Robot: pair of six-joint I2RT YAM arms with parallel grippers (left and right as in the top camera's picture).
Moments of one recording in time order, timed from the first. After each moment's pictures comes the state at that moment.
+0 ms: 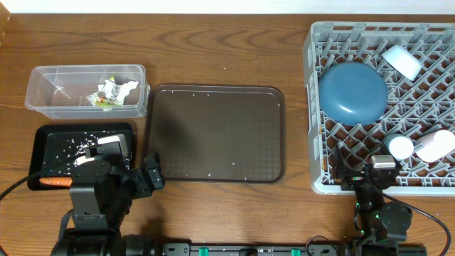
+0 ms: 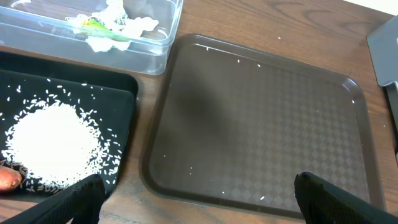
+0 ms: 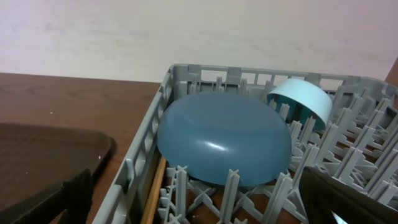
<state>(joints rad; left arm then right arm) 0.00 0.55 0.82 -0.97 0.05 -0.25 -0.09 0.01 0.01 -0.06 -0.12 -0.04</state>
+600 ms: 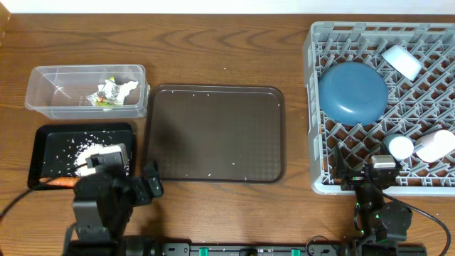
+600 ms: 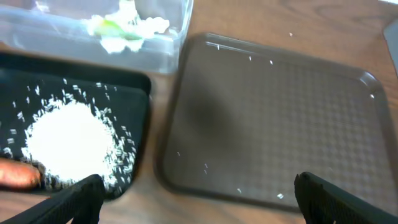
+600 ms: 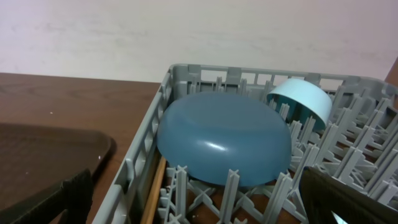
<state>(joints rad) 0.00 0.43 0.72 -0.96 0.01 -0.19 -0.09 0.01 0.01 -0.06 -0.12 -0.04</state>
